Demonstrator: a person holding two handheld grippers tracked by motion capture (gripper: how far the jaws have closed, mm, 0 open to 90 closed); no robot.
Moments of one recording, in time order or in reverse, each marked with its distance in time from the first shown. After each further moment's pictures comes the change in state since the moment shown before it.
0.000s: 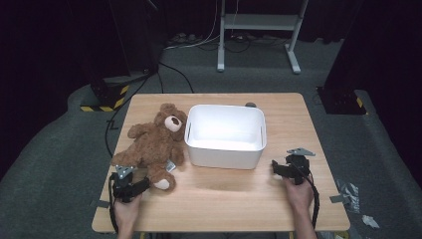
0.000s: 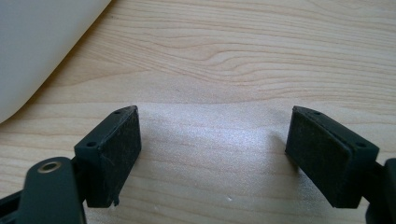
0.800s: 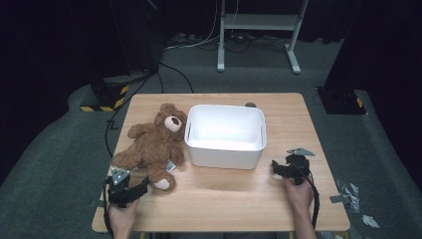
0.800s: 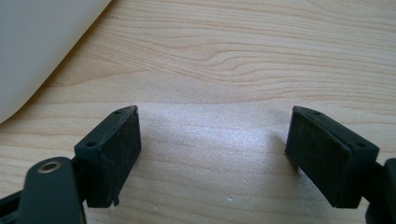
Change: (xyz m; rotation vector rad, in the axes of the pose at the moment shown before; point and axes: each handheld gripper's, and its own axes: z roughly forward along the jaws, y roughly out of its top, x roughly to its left) left arm -0.005 0.002 -0.031 -0.033 -0.035 0.031; right arm 0.000 0.000 0.000 0.001 0.000 0.002
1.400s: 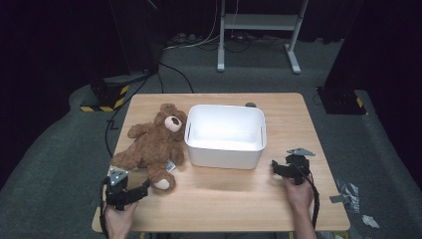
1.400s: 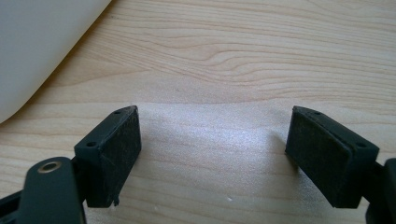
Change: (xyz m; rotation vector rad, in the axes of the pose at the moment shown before) left arm -0.005 0.009 -0.019 0.026 -0.044 -0.010; right arm 0.000 0.000 0.000 0.002 0.001 0.003
